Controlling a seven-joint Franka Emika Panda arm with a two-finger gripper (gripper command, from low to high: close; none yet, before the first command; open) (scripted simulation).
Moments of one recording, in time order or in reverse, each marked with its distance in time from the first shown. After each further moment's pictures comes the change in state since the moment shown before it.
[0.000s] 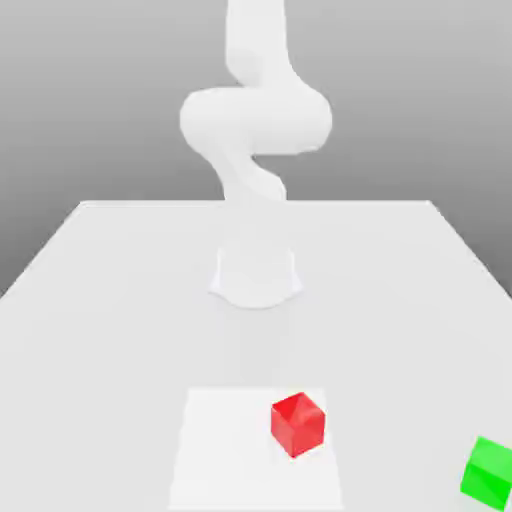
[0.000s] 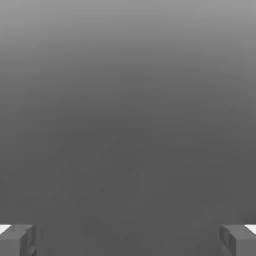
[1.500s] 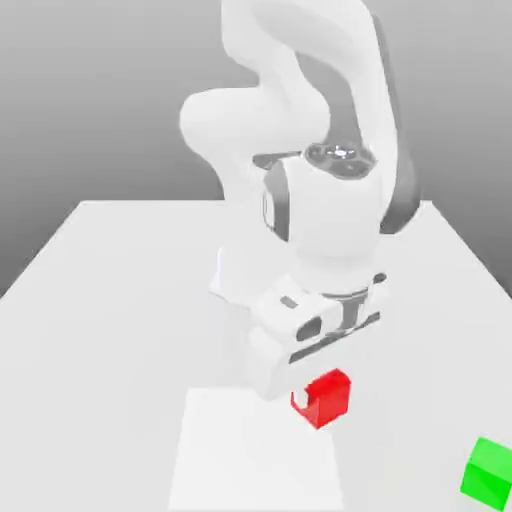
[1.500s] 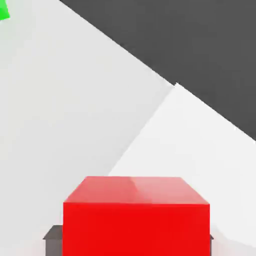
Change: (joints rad) arm 0.205 0.825 0.057 -0.230 -0.010 0.338 -0.477
